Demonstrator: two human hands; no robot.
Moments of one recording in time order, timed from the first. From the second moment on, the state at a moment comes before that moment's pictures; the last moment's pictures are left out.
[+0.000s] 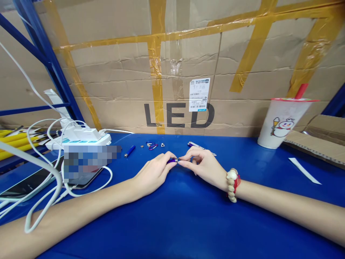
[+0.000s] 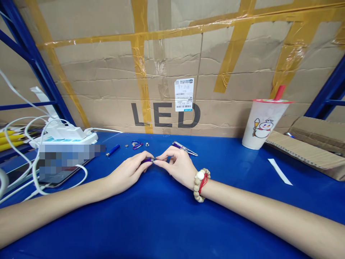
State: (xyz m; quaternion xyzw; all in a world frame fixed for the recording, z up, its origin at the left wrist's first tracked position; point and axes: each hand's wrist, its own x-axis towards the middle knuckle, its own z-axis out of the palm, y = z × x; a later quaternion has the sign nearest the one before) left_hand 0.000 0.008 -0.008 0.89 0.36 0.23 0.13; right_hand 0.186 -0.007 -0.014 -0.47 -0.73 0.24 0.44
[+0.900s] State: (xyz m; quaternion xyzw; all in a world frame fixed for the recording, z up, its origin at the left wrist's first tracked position) left_hand -0.002 0.006 -0.007 0.90 0.29 0.27 0.20; right_hand 0.187 -0.010 -0.012 -0.43 -0.74 0.20 0.47
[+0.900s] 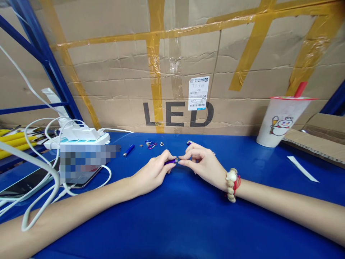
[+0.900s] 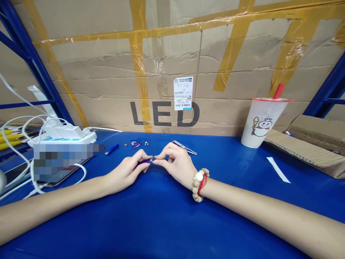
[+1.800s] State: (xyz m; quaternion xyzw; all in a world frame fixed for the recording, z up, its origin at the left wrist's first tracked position) left_hand -0.003 0.008 -0.010 0.92 0.25 0.29 0.11; right_hand 0.186 -0.016 -0.006 -0.45 -0.69 0.44 0.37
